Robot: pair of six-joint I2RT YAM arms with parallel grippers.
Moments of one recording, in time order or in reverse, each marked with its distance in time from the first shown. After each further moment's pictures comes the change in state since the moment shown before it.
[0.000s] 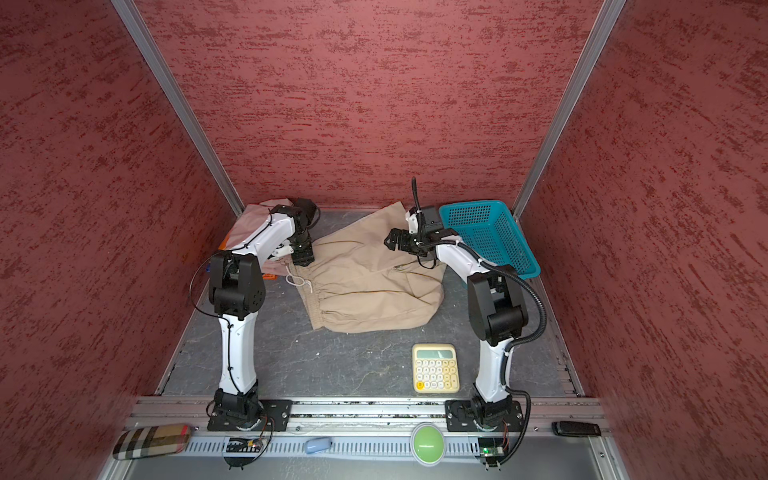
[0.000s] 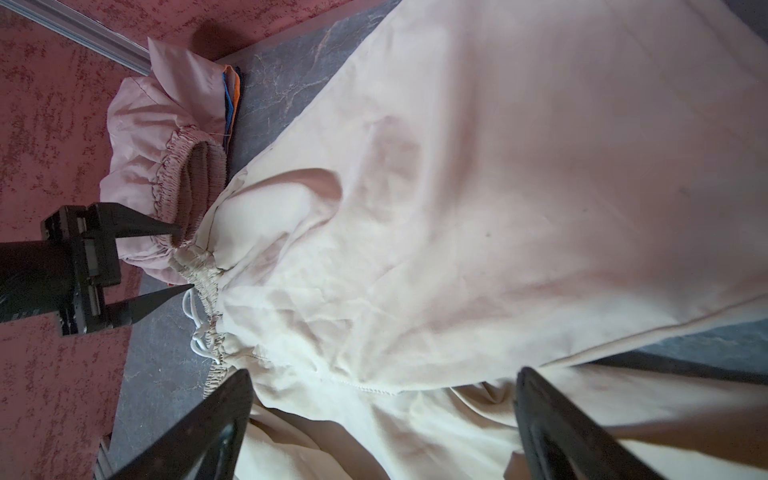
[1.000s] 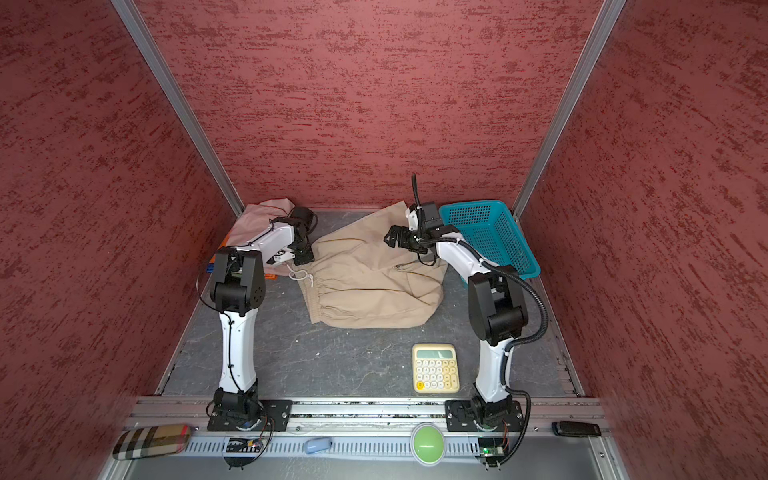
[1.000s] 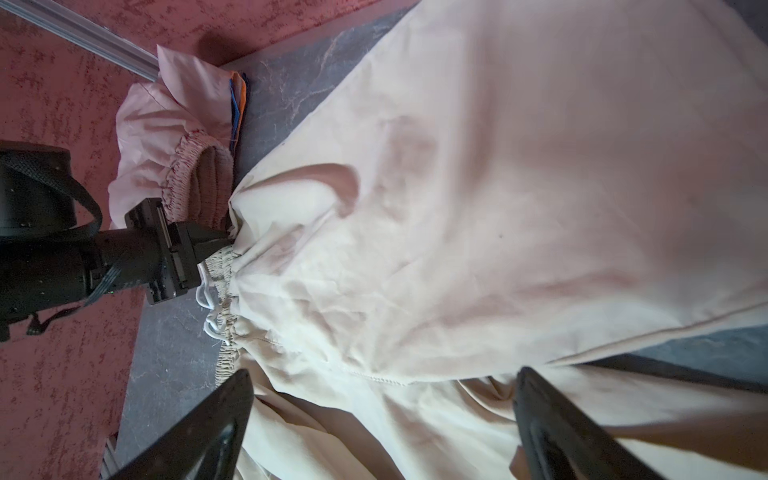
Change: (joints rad) left arm 0.031 0.043 -0.145 0.321 0.010 0.009; right arm -0.007 0.007 0.074 -0.055 0.014 0.000
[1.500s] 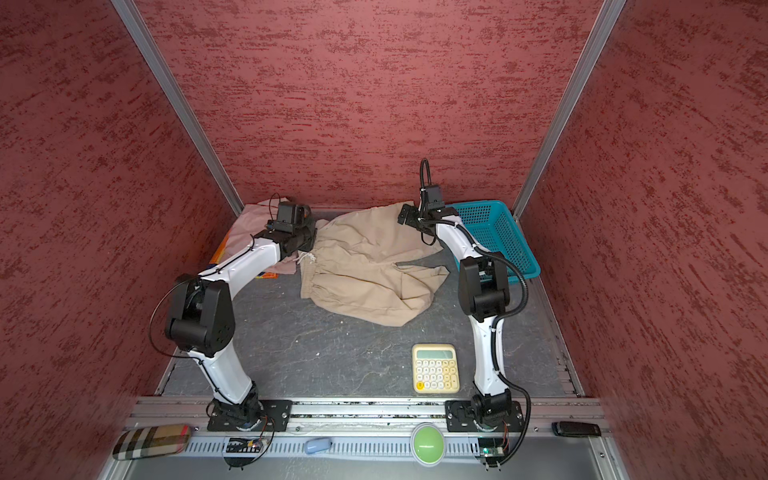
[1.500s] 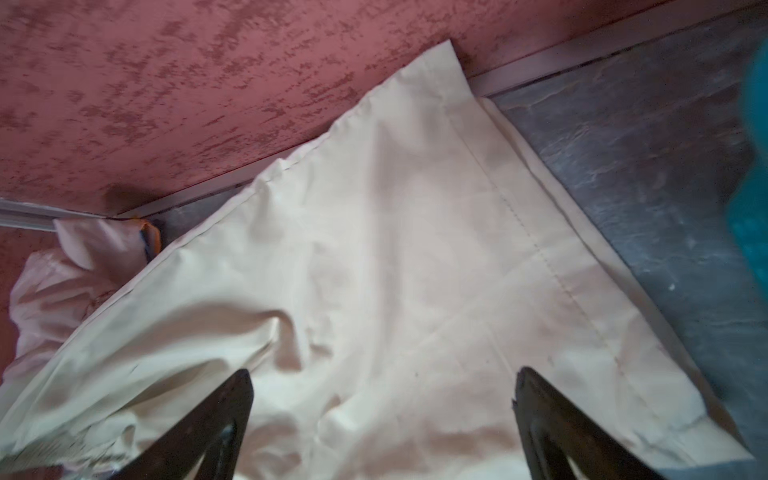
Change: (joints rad) left arm -0.080 -0.485 -0.464 0.542 0.104 0.652; right arm -0.065 0.319 0.414 -0.090 0.206 0.103
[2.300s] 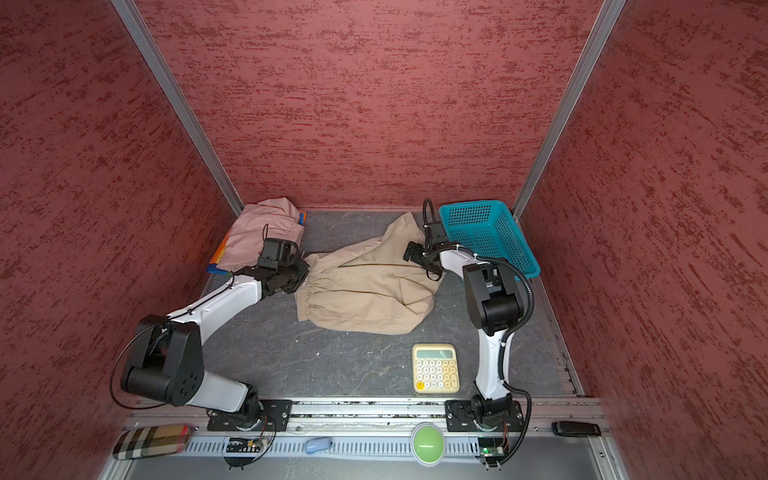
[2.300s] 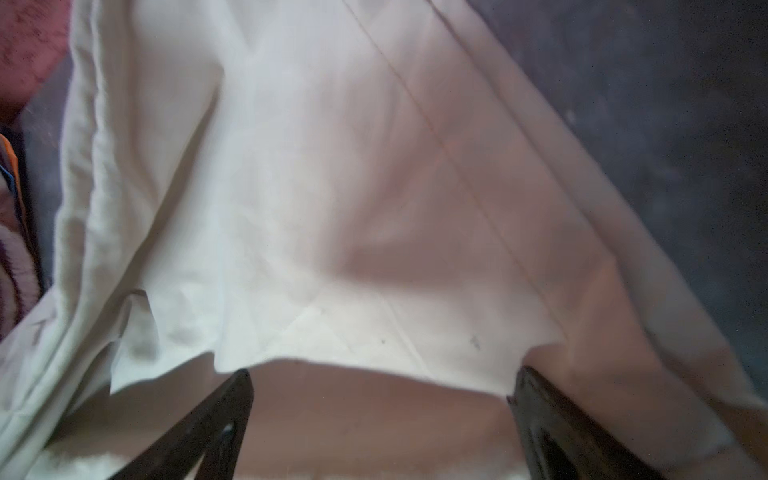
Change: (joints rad) left arm 0.011 -0.322 -0.420 -0.064 0.102 0.319; right arm 0.004 -0.276 -0.671 0.203 -0.015 0.080
